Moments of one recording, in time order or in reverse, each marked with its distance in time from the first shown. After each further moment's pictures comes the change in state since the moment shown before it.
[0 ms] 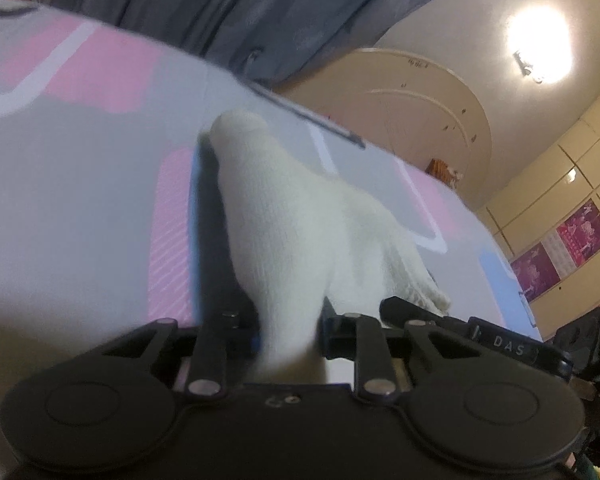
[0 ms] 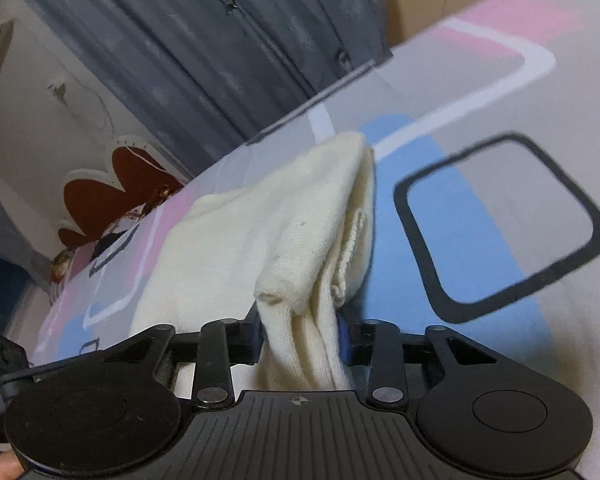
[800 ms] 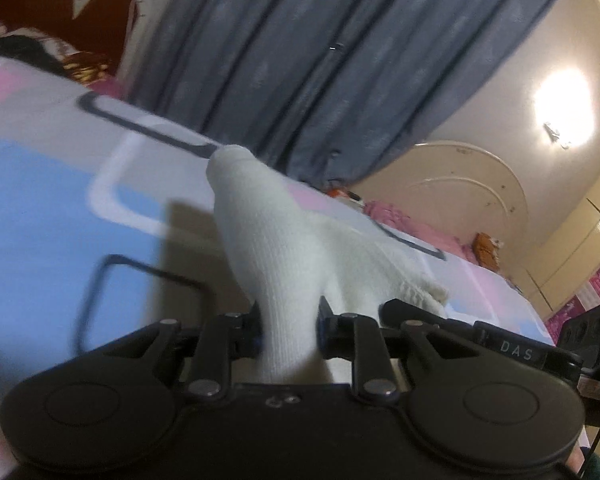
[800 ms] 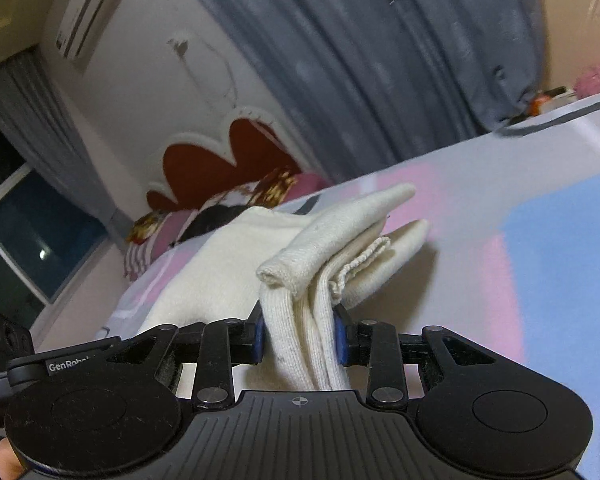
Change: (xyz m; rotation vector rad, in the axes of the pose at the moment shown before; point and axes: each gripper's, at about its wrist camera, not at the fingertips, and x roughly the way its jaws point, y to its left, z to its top) left arm -0.206 0.163 0.056 -0.016 -0.199 0.147; right arm 0.099 0.254 -0.068 -0.186 0.020 0.231
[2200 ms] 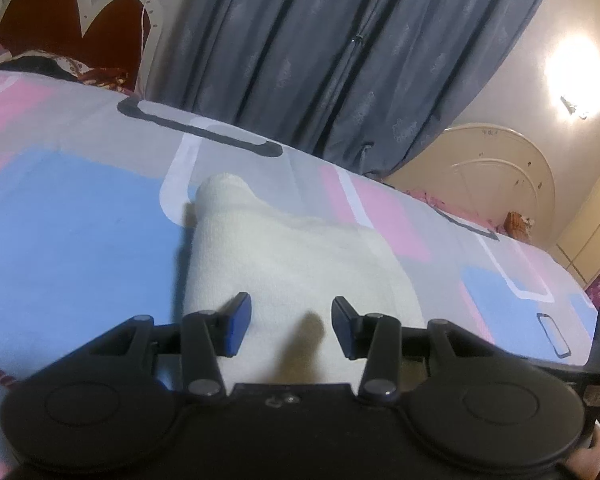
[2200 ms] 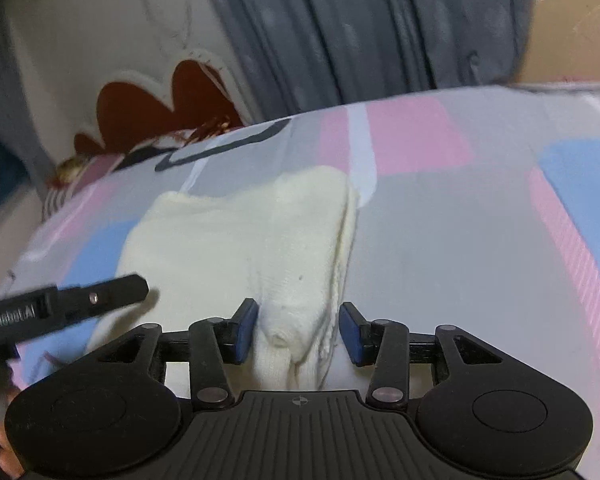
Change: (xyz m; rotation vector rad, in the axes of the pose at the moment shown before) left arm 0.002 0.061 0.000 0.103 -0.005 0.071; right arm 0.102 0.036 -0.059 -0.096 0.070 -0.297
